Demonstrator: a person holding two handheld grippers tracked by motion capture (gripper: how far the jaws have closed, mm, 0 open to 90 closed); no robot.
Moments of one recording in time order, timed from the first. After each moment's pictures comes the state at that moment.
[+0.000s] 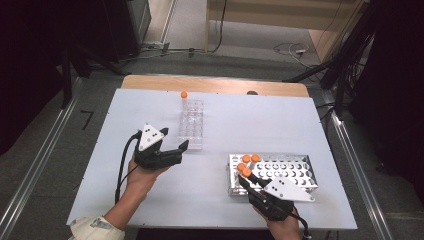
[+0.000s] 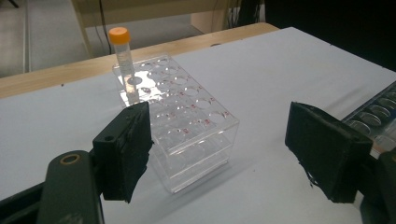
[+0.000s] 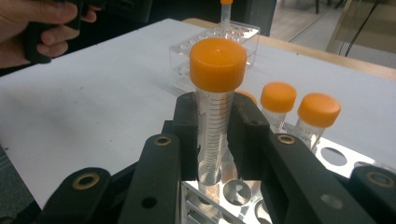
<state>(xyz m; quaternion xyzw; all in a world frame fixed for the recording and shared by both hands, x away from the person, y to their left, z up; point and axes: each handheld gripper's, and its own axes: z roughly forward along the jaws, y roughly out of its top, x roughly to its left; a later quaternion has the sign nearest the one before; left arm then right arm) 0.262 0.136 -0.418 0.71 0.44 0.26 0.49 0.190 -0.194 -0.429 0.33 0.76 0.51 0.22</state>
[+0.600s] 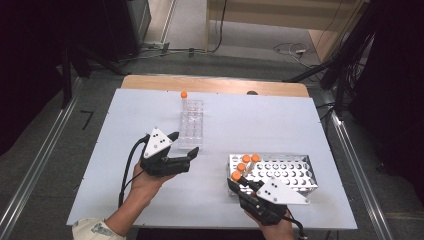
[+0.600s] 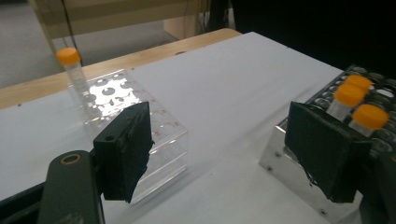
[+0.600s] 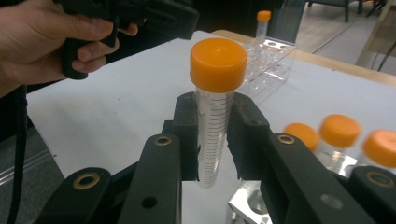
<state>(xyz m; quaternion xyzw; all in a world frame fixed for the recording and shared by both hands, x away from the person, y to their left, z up) 0.241 0.113 -0.401 0.73 0.39 0.23 0.51 0.181 -0.170 -0.420 0.30 0.77 0.53 0.19</state>
